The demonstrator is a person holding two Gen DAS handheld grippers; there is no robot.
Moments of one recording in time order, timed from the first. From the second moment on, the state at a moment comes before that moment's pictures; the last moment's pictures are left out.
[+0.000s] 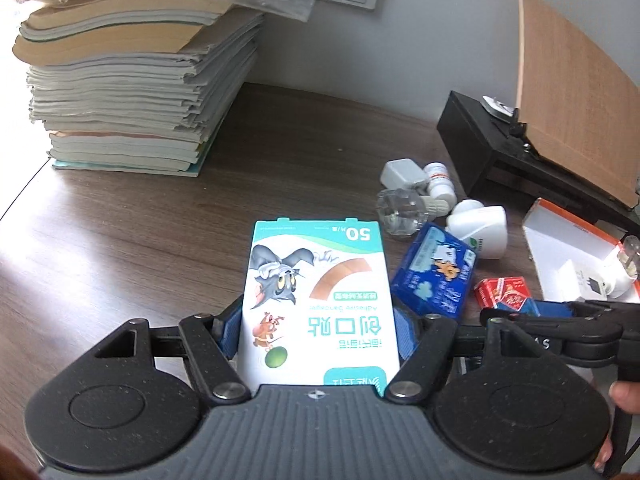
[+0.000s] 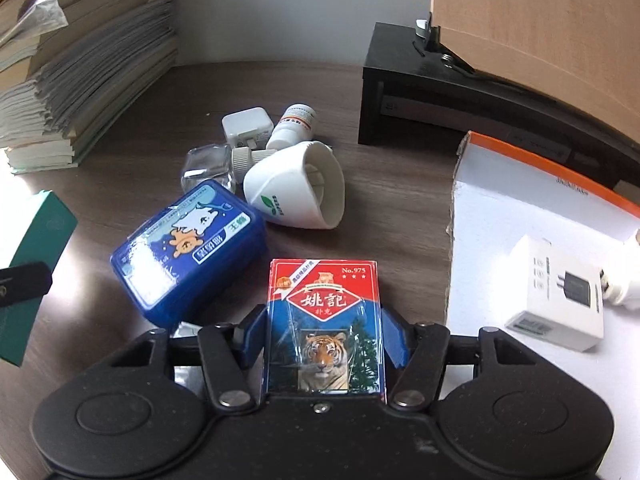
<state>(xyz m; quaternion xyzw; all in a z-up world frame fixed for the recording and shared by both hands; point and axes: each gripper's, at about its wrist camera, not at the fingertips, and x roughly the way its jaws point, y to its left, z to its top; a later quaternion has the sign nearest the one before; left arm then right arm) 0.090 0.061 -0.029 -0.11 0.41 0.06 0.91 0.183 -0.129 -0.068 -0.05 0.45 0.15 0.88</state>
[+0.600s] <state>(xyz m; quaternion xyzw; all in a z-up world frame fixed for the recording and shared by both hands) 0.090 -0.058 0.001 -0.08 0.38 -0.03 0.92 0.122 -0.229 0.009 0.00 0.40 0.11 0.91</state>
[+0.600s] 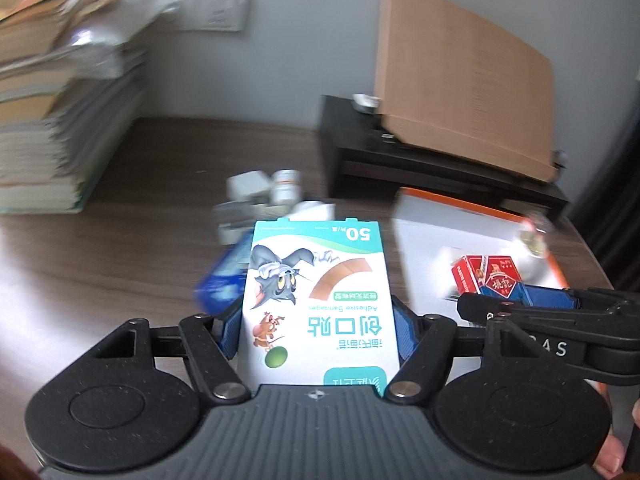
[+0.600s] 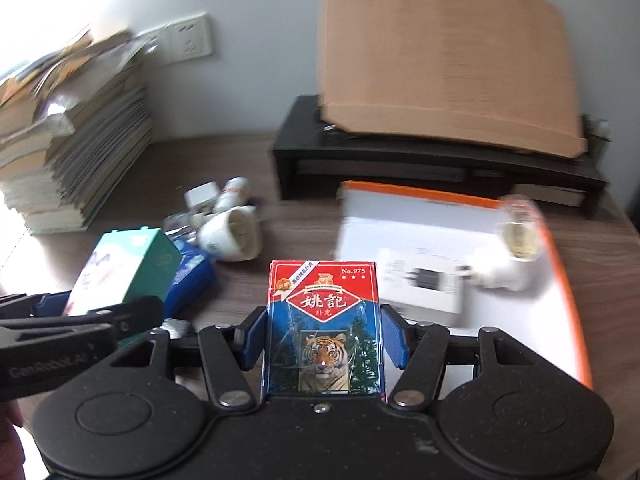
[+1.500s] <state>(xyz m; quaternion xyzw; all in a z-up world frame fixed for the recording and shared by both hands) 0.107 -0.183 -0.008 -0.03 0.39 -0.15 0.91 0.094 -0.356 0.012 0.05 0.38 0.00 0.92</state>
